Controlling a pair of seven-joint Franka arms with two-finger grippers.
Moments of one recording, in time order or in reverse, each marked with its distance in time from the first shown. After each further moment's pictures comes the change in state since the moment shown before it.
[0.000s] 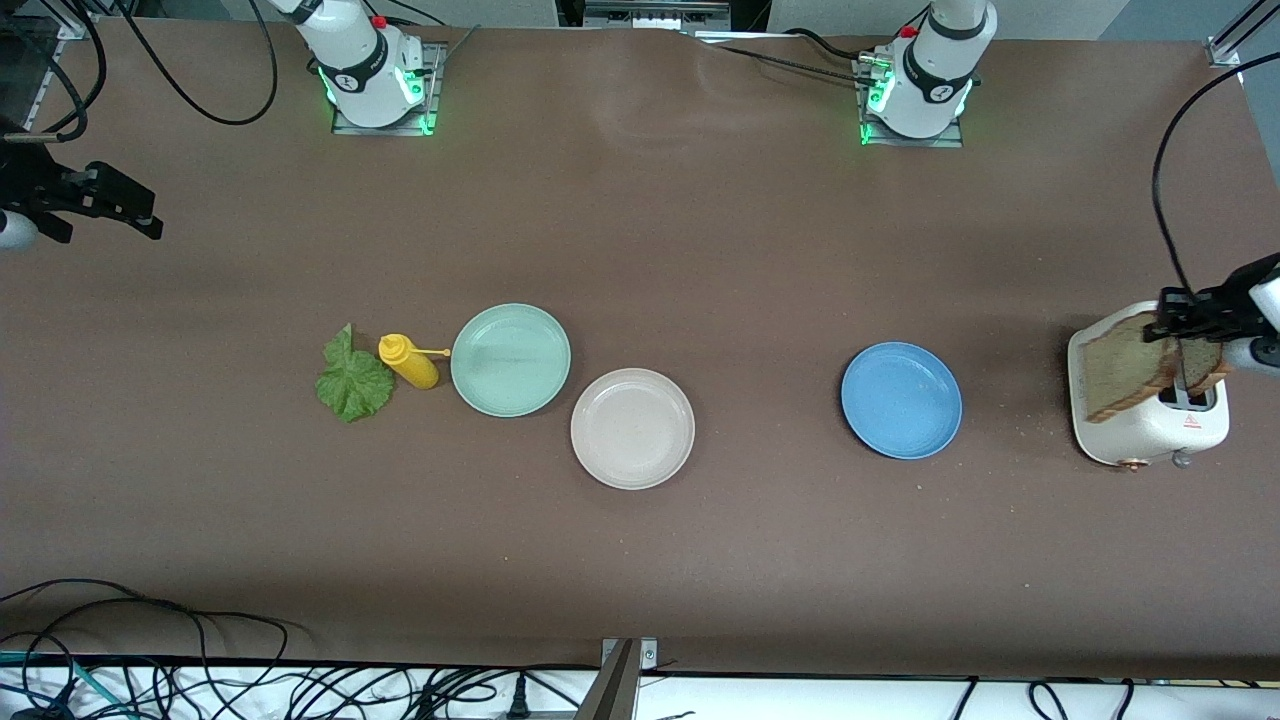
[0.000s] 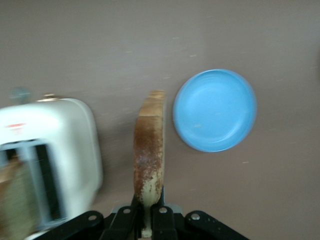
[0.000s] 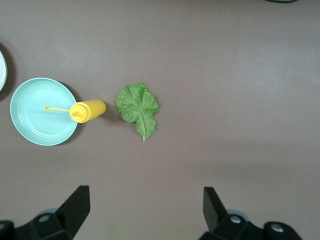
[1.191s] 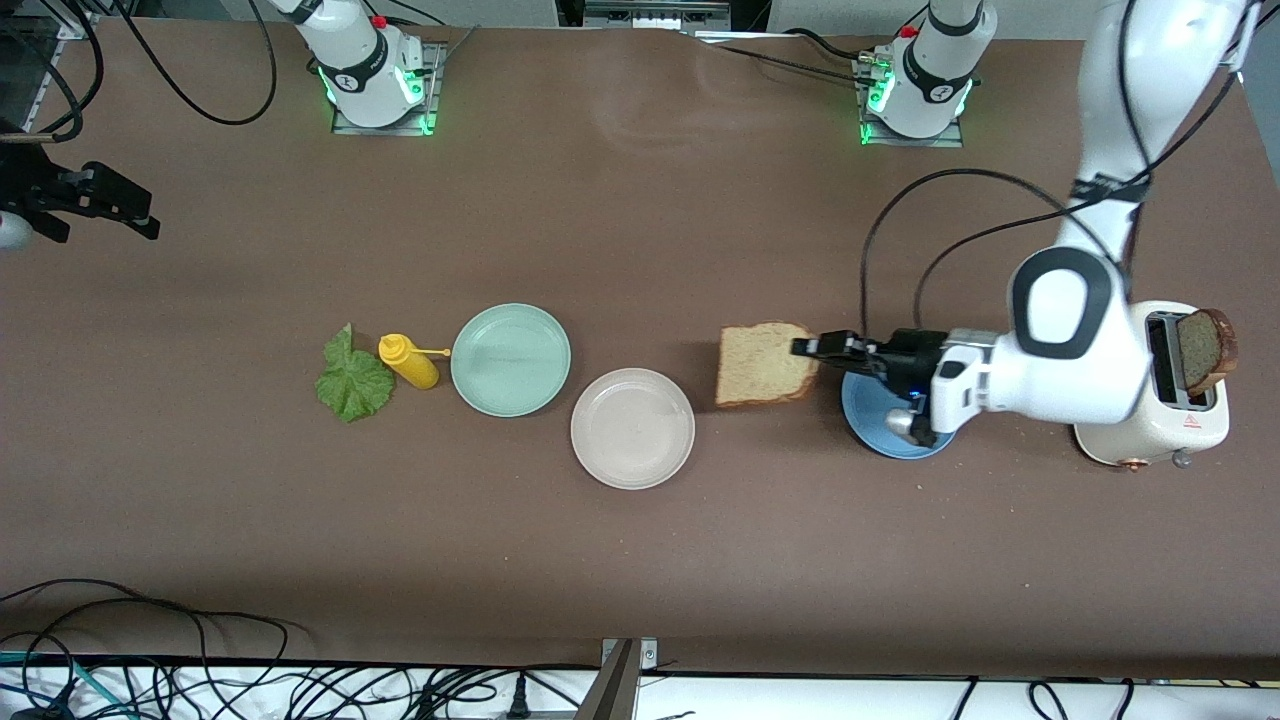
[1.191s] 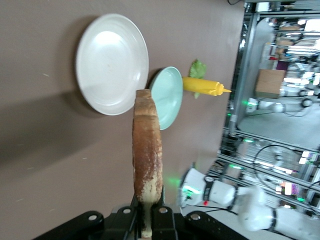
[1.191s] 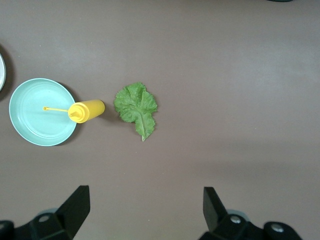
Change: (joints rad) left arm -0.285 0.354 -0.104 0.038 -0.805 0.021 -0.078; right arm -0.001 0.000 -0.008 0.000 0.000 -0.001 0.001
